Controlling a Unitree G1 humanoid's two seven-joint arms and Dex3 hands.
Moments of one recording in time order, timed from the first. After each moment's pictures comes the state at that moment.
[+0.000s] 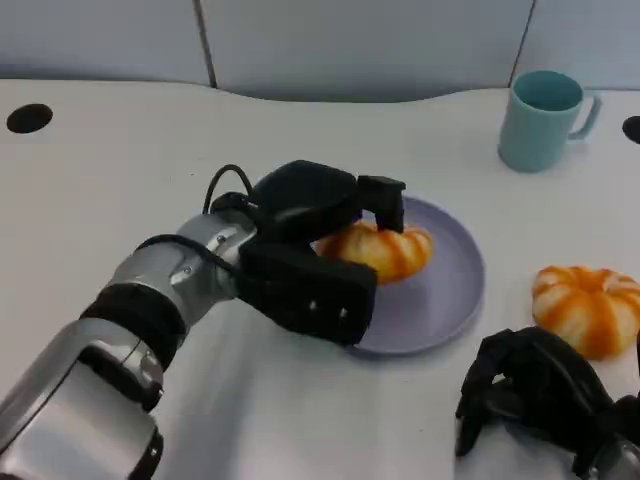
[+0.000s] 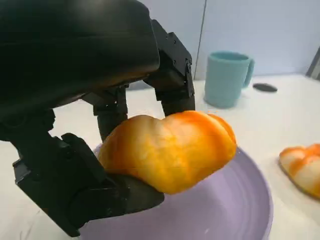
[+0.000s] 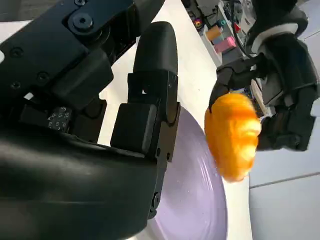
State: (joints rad) left arm -0.97 0.09 -0.55 1.15 0.65 -0.58 0.03; right arm -0.23 -0.03 -0.09 0.65 0.32 -0.07 0.79
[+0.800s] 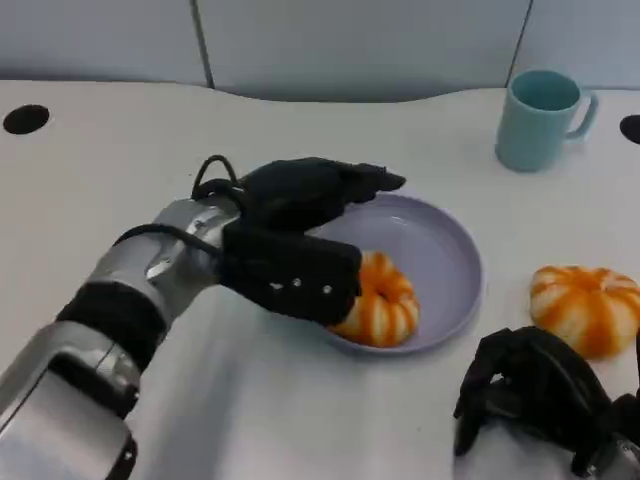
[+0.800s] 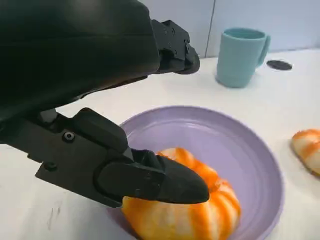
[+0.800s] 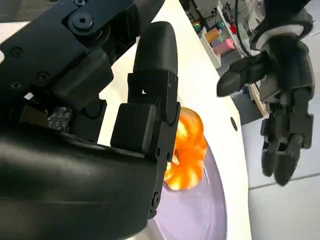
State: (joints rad) left arm -0.91 0.16 -0.50 1.01 0.58 -0.53 -0.13; right arm -0.24 -0.03 -0.09 0.68 0.32 -0.08 0.80
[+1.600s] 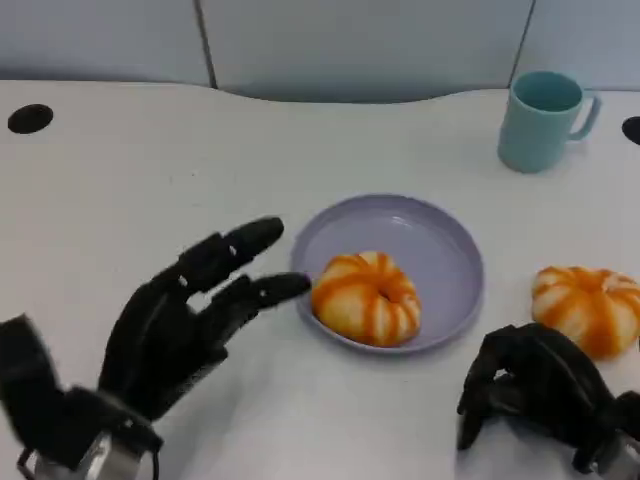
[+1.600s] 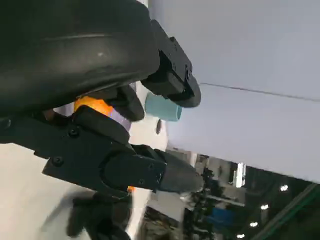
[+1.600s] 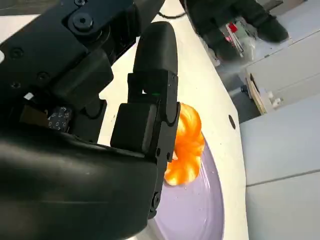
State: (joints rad) left arm -0.05 0.03 0.02 0.19 -0.60 -0.14 -0.58; right arm -0.26 -0.03 -0.11 0.72 0.31 -0.11 0.81
